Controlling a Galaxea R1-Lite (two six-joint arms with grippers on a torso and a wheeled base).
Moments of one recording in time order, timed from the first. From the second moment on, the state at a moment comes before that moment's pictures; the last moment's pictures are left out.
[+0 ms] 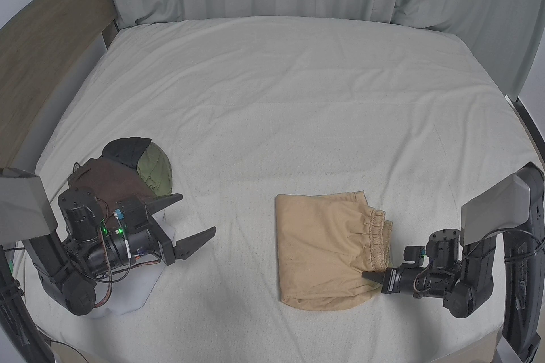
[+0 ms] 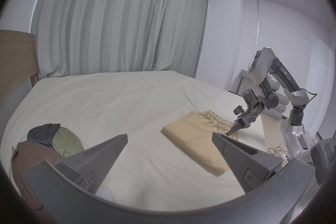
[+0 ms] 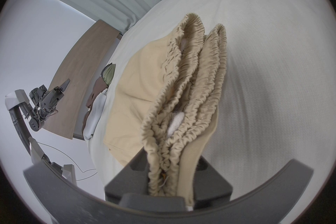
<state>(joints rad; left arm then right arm) -0.22 2.02 -0.30 -1.55 -0.55 0.15 0.28 2.43 -0.28 -1.54 0.41 0.42</state>
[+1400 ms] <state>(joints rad) -0.22 2.01 -0.29 -1.55 -0.55 0.15 0.40 2.14 -0.25 -1.54 0.45 0.43</state>
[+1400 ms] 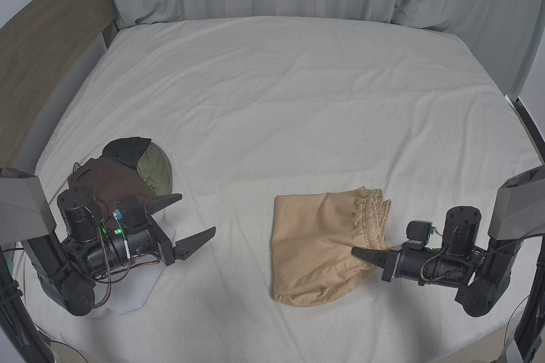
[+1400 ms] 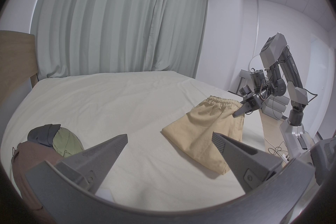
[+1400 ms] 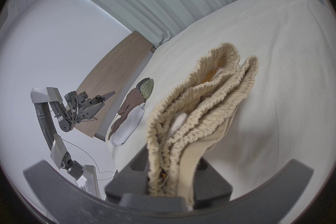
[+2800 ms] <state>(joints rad) -0.21 1.97 -0.28 -1.55 -0.56 0.15 0.43 2.03 -0.40 -1.53 0.49 0.48</state>
